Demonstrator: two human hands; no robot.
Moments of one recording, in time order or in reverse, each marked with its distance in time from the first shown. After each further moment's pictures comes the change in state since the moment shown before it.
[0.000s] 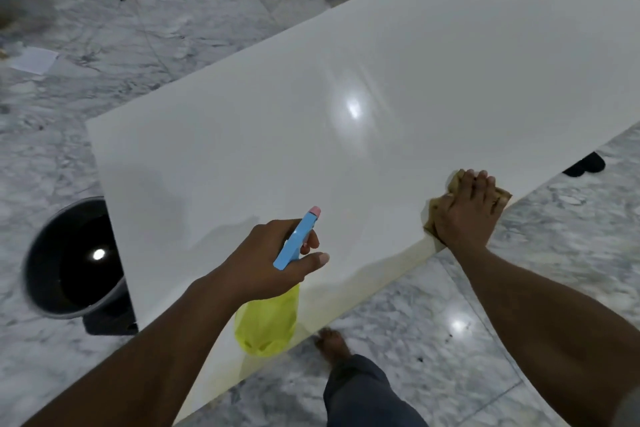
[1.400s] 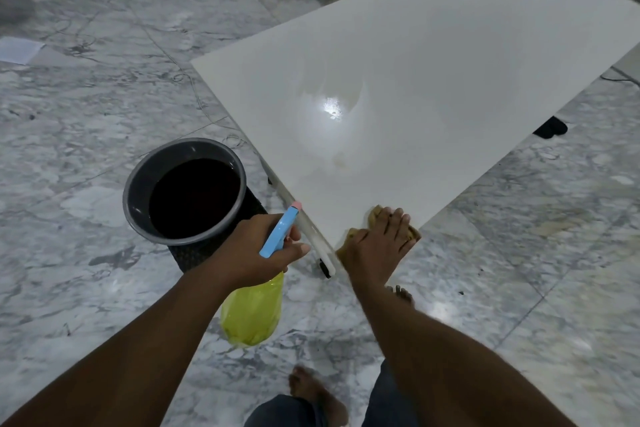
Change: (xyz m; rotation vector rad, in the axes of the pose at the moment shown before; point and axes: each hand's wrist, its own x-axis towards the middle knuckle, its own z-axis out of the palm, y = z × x) left_hand -0.260 -0.307 -0.111 -0.057 -0.004 0.115; right_hand -0.478 -0.331 0.036 0.152 -0.021 0.226
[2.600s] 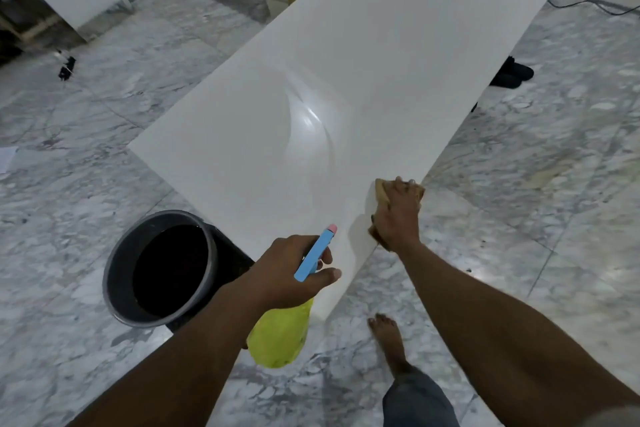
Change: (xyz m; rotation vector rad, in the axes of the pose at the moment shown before) left_hand 0.087 0.136 0.055 0.300 -0.327 0.077; right_hand 0.168 0.078 -0.083 0.392 -0.274 0.108
